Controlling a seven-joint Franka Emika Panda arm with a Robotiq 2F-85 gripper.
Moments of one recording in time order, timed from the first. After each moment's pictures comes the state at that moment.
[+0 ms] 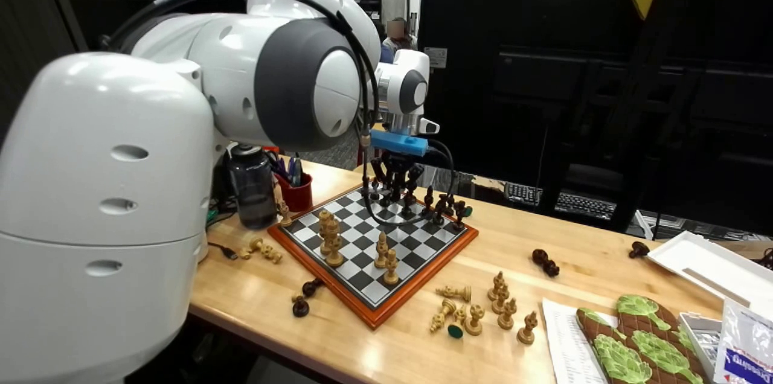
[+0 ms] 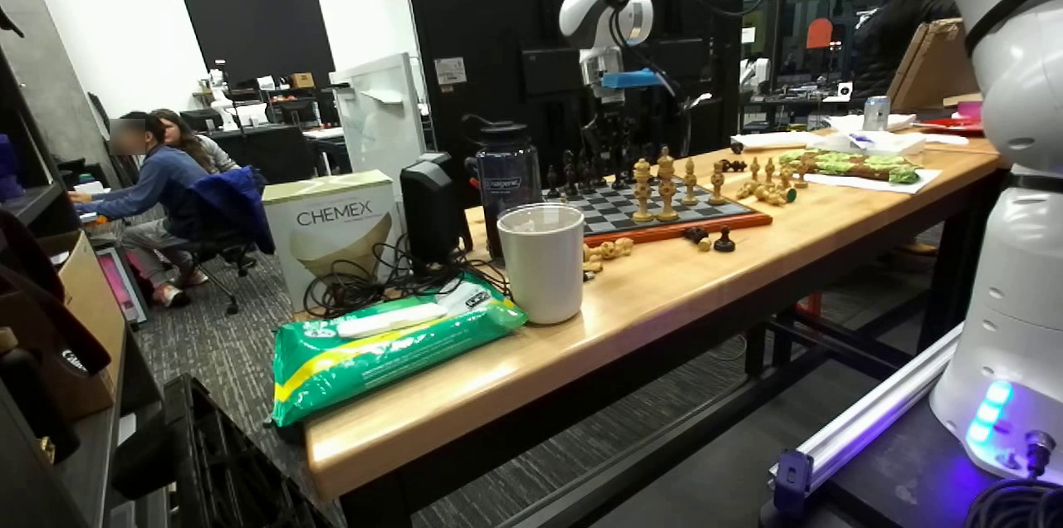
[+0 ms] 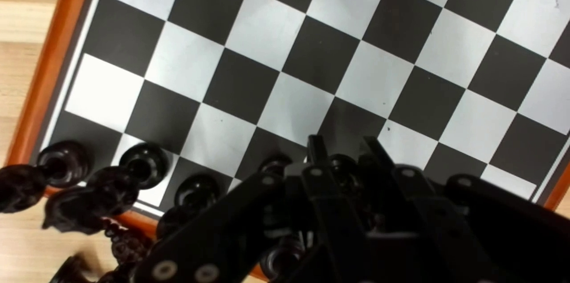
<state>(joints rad) -0.02 0.49 -0.01 -1.50 0.02 1.83 -0.07</state>
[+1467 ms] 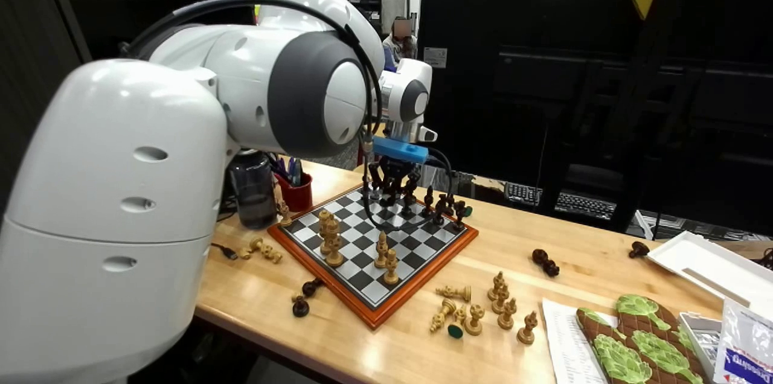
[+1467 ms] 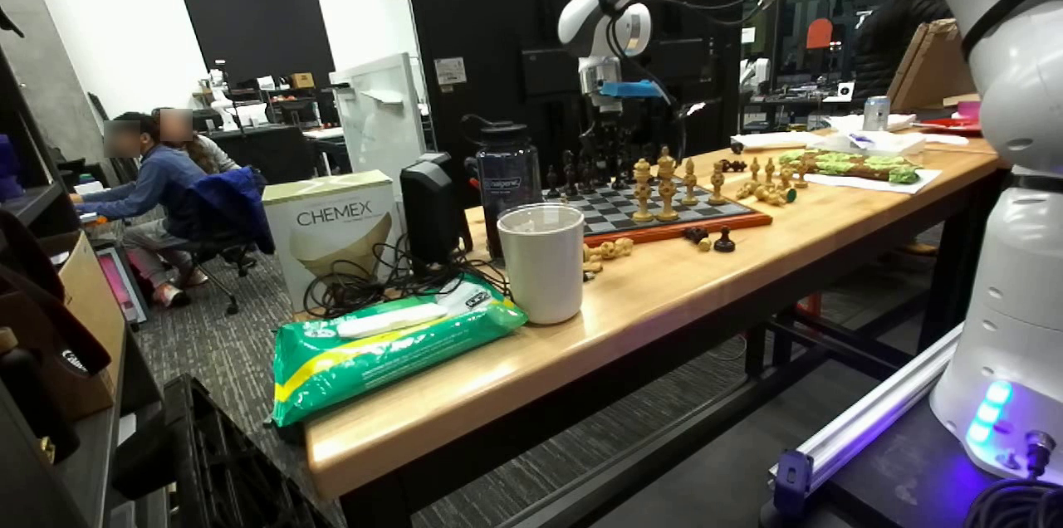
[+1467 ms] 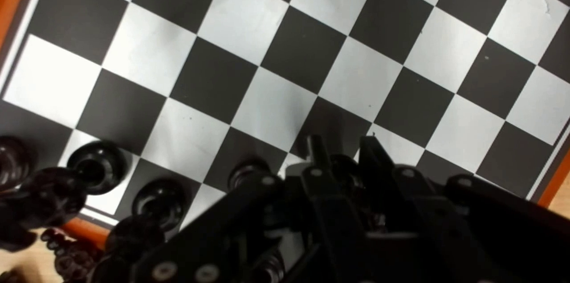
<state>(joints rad) -0.03 0.53 0.00 -1.49 0.07 1.84 -0.15</state>
